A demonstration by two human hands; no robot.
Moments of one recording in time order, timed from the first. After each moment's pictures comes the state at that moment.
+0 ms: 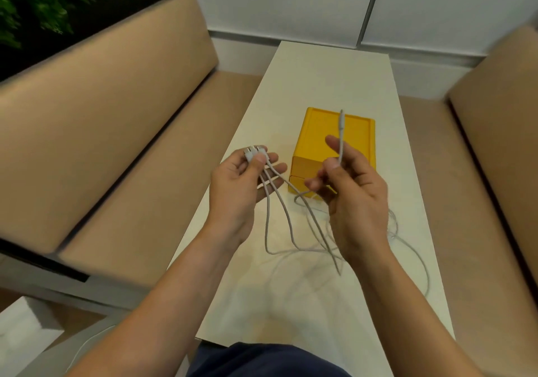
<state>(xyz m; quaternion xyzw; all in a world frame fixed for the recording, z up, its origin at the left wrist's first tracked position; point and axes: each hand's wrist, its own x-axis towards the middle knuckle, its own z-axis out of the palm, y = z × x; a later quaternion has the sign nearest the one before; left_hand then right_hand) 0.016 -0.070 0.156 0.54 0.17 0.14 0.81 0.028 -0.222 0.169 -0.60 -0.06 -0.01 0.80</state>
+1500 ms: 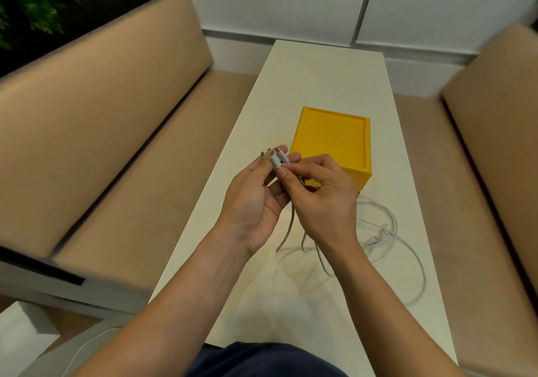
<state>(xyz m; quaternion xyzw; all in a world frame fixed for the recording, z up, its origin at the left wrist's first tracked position) 0.015 -0.088 0.165 0.37 0.14 0.01 0.92 0.039 -0.200 0.143 -0.80 -0.13 -0.16 0.56</state>
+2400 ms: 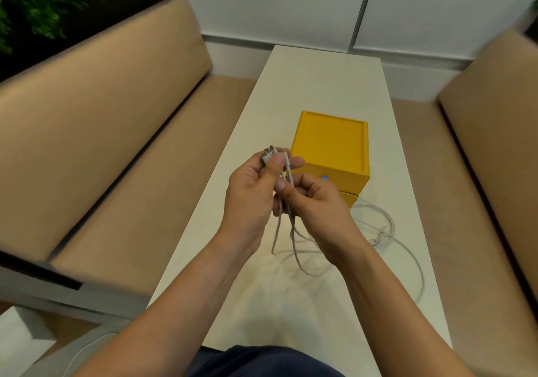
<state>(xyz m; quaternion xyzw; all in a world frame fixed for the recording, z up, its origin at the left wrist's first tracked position) 0.008 -0.091 0.169 0.59 0.09 0.10 0.79 0.030 -0.209 0.160 -0.70 -0.11 0.16 0.69</state>
